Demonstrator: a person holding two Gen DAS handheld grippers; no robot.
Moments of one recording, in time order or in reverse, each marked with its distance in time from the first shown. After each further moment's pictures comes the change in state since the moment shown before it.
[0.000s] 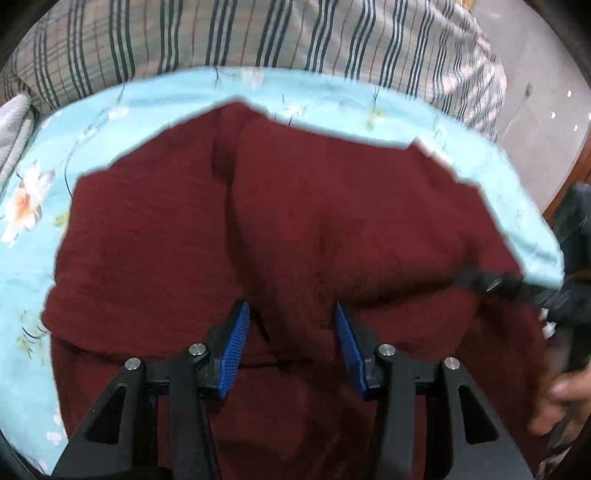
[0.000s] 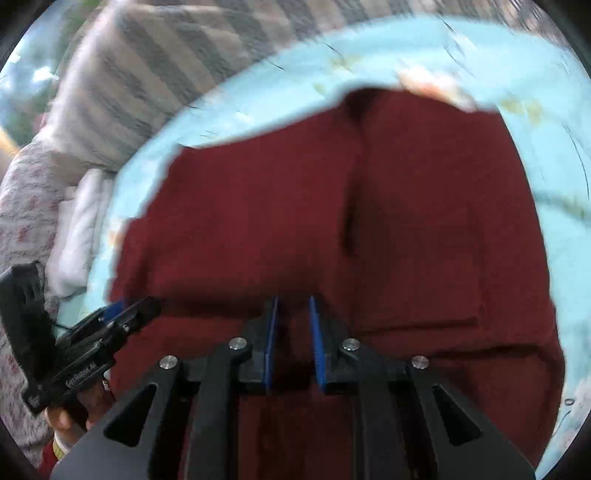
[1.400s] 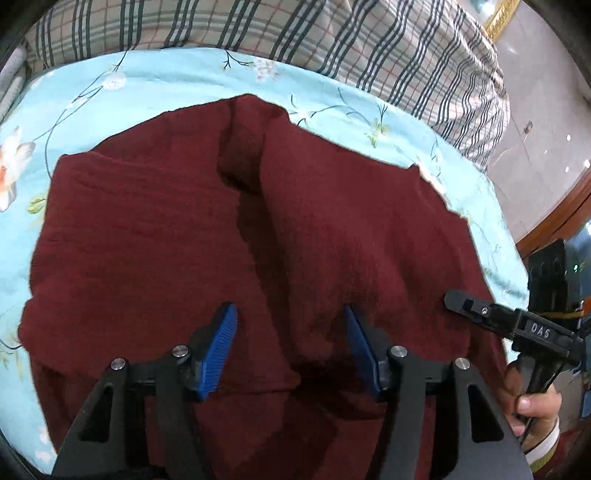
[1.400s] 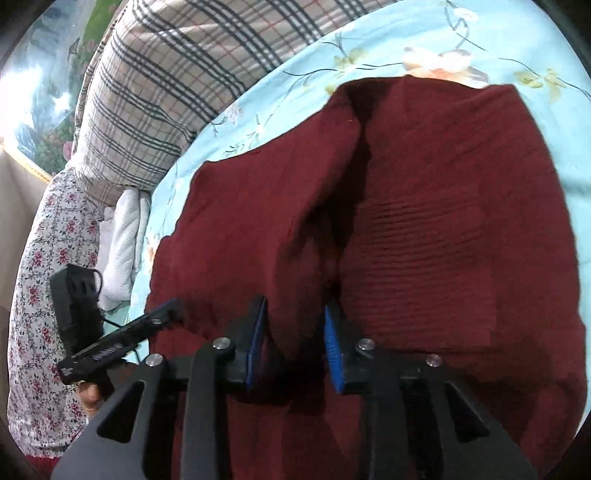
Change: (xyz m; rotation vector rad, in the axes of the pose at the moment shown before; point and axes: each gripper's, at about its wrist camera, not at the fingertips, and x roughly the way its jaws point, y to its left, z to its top) left arm -0.003 0.040 0.021 -0.164 0.045 -0.153; right arm 0.009 -0.002 0.026 -0.011 0.003 0.162
